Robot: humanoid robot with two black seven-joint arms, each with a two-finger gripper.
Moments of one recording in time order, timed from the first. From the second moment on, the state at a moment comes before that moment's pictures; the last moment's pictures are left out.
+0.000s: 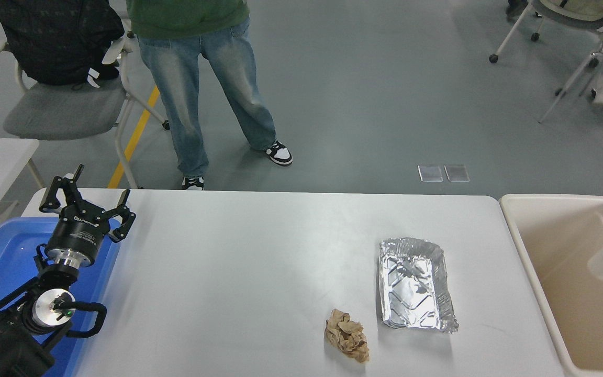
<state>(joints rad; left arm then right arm) -0.43 0.44 -0.89 -0.65 0.01 -0.51 -0.56 0.76 -0.77 -0.25 0.42 -0.74 0.02 0.15</state>
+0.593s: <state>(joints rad) -0.43 0.43 -0.89 -0.65 0.01 -0.51 -0.56 0.62 -0.40 -0.26 -0.04 -0.63 -0.06 0.15</state>
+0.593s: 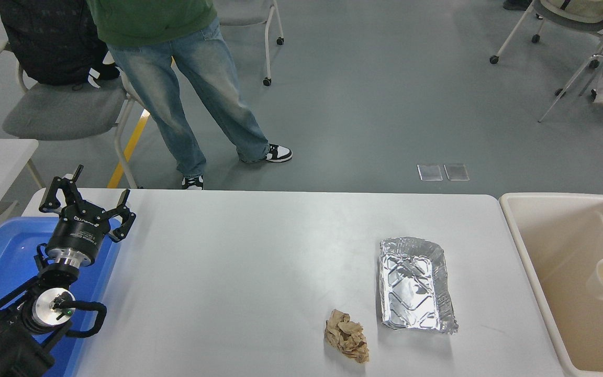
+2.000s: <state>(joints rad) -0.43 0.44 -0.89 -0.65 0.01 -0.51 -0.56 0.64 -0.38 -0.25 -0.07 -0.33 -0.21 0.09</state>
